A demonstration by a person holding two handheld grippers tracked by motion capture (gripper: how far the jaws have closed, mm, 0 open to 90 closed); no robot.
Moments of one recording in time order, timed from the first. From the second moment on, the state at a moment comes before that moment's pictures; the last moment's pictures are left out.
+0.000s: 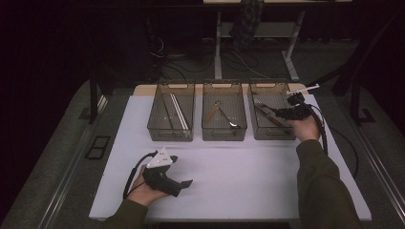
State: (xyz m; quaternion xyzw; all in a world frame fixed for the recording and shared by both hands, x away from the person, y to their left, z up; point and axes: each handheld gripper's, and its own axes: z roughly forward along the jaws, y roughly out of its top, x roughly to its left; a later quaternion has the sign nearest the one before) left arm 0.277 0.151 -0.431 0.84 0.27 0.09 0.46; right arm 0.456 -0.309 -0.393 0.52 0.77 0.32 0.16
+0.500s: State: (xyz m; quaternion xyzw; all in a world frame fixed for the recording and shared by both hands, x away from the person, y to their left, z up) left arm 0.278 0.151 -0.431 0.85 0.26 0.09 0.46; right arm 0.462 -0.302 -0.396 0.54 0.75 0.34 0.17
